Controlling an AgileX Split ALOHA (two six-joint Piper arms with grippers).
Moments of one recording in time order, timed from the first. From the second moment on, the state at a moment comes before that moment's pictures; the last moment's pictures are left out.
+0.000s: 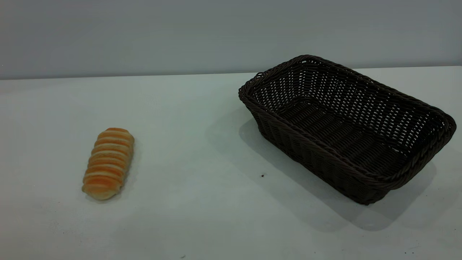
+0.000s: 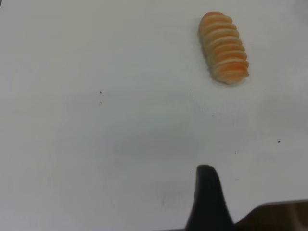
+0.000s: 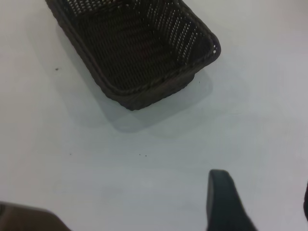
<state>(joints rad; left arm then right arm) -0.02 -0.02 -0.49 0.00 1.13 0.03 0.03 -0.02 -0.47 0.10 1.14 -0.16</state>
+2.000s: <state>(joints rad) -0.02 0.90 -0.82 -0.33 0.74 0.42 0.03 1.36 -0.61 0.54 0.53 -0.22</state>
